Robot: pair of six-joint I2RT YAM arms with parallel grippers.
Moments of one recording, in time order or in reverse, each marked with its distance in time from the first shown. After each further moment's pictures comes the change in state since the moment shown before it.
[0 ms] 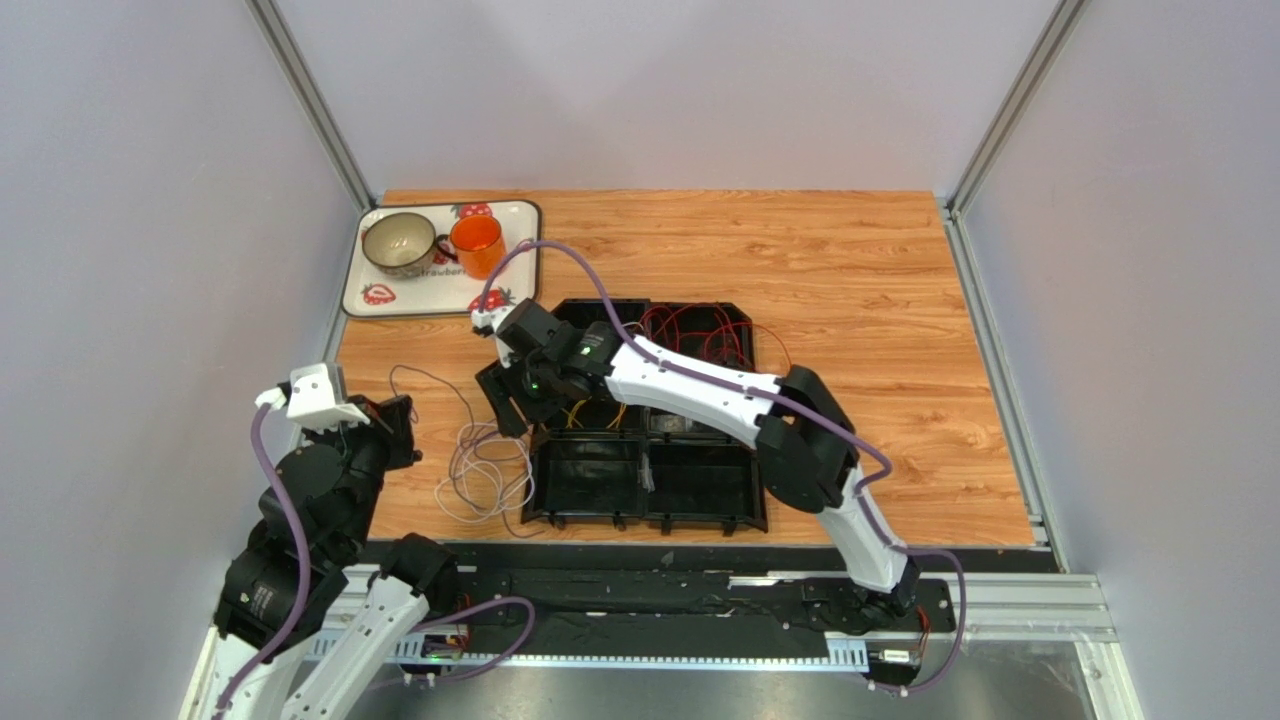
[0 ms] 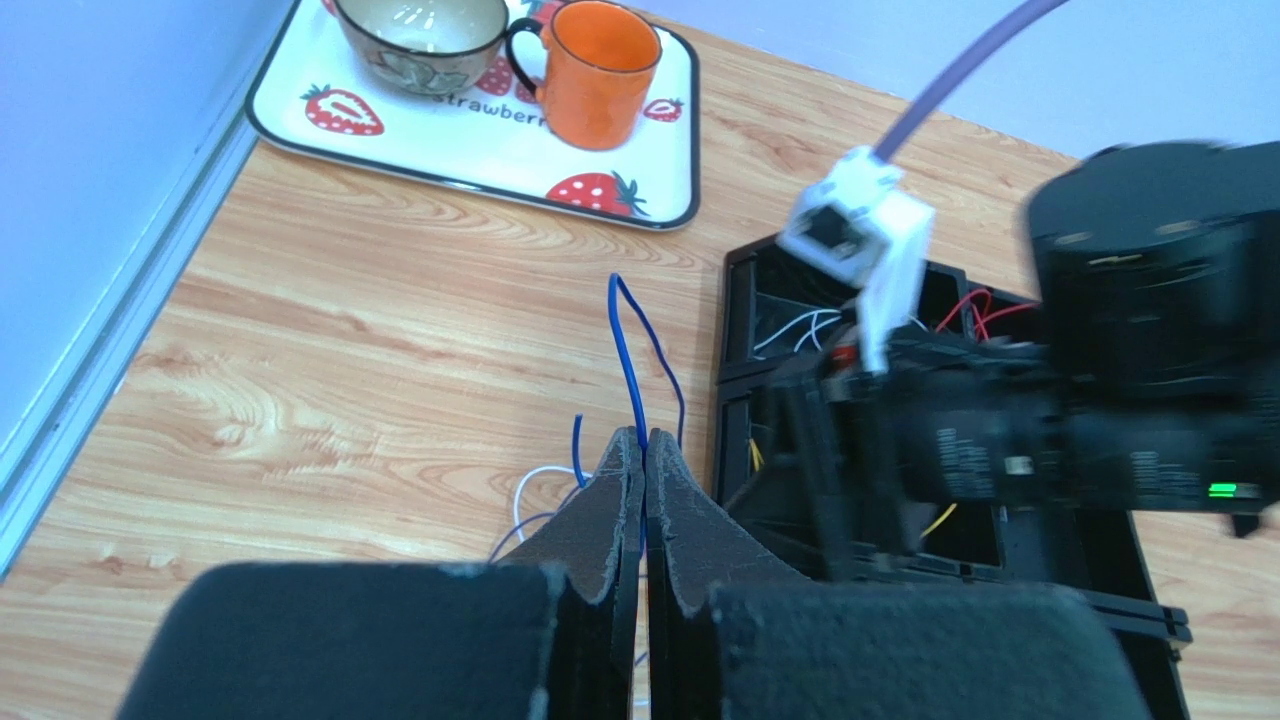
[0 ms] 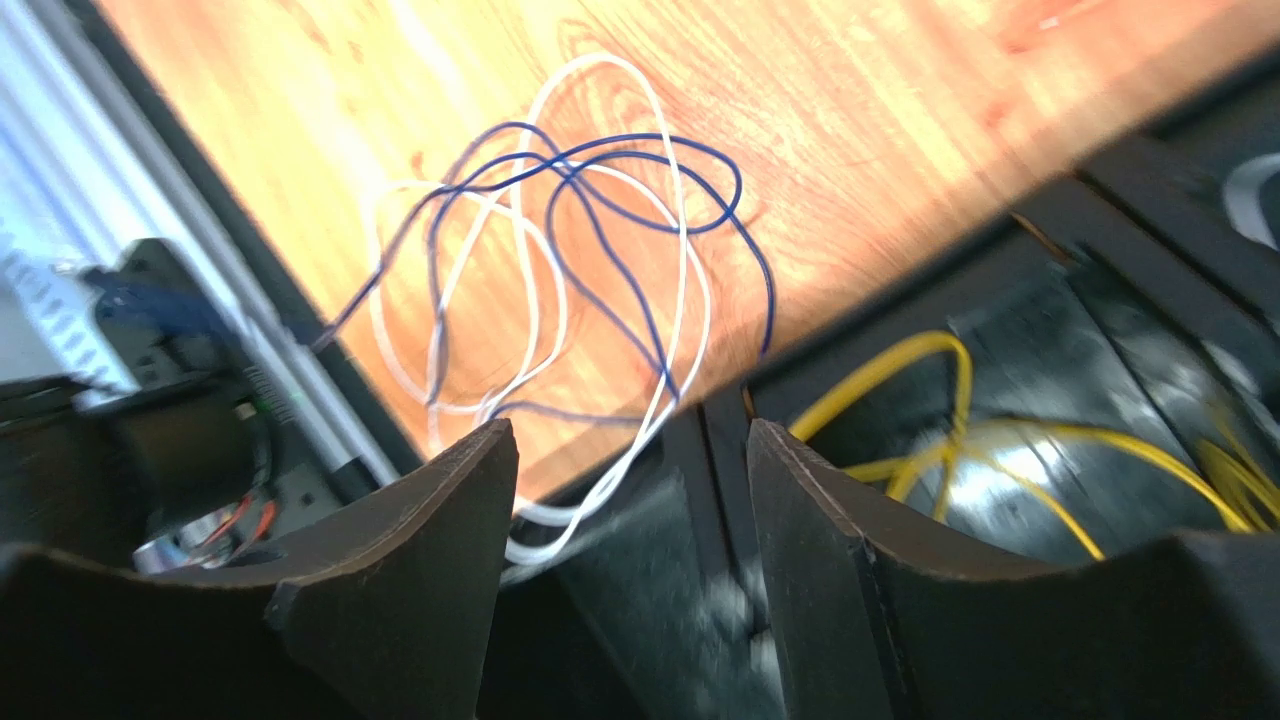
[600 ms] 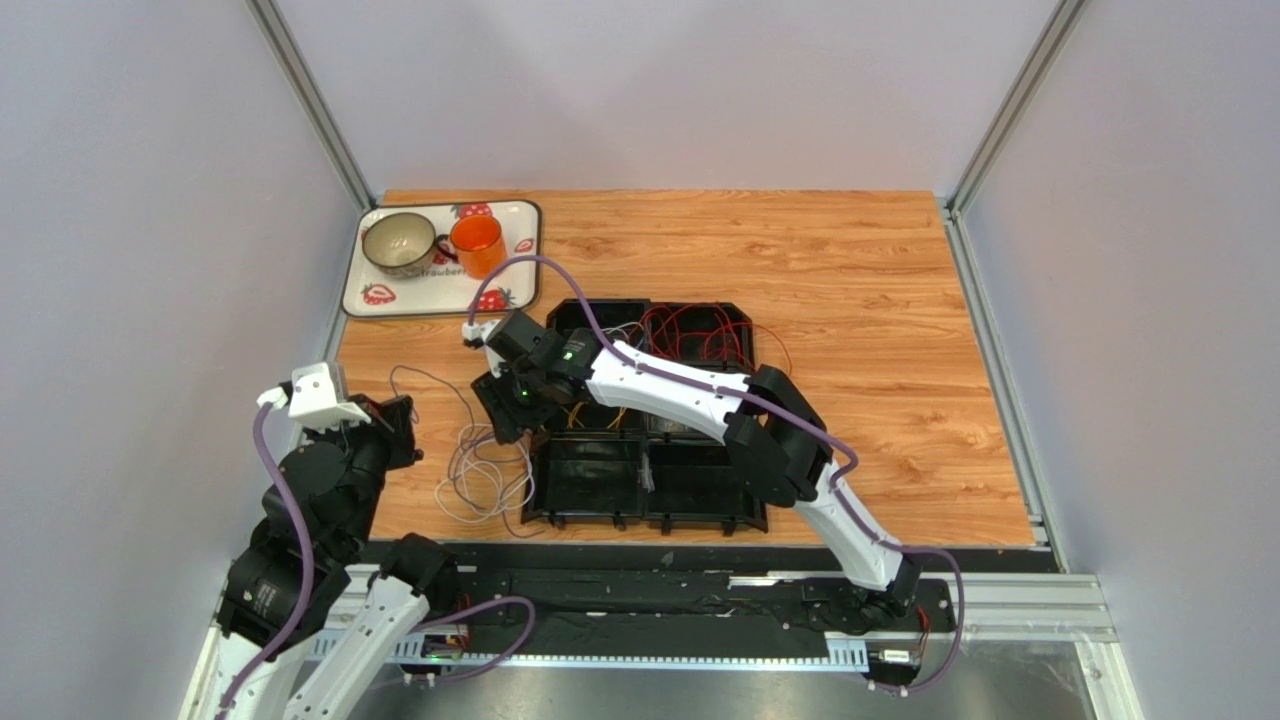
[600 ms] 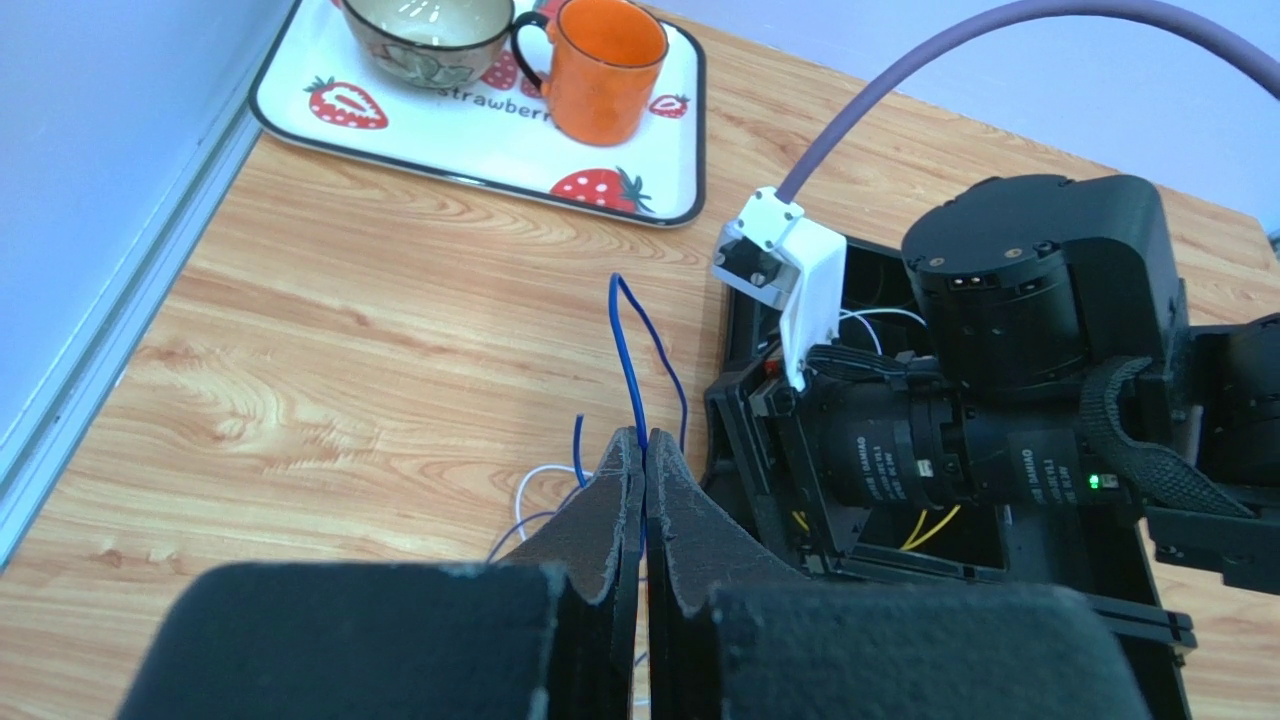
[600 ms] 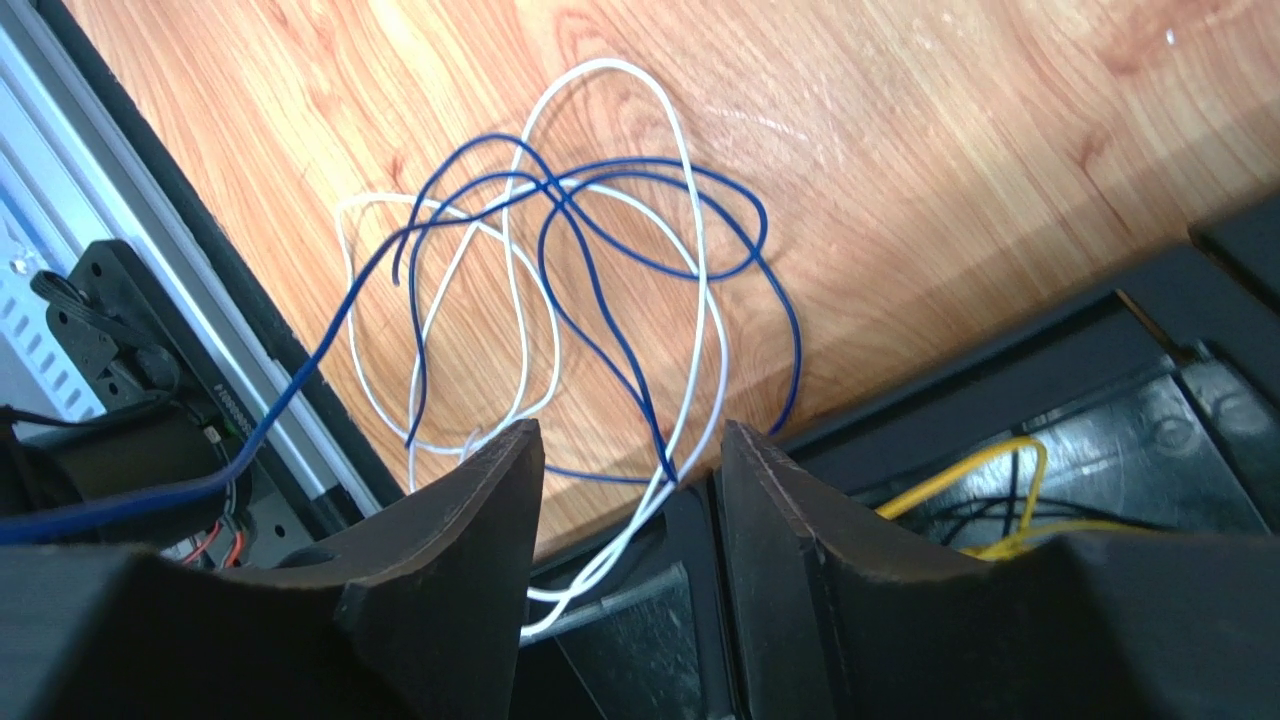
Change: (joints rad) left arm 0.011 0.004 -0.007 0.000 0.000 -0.008; right arm 0.000 0.147 0.095 -0.008 -0.054 -0.013
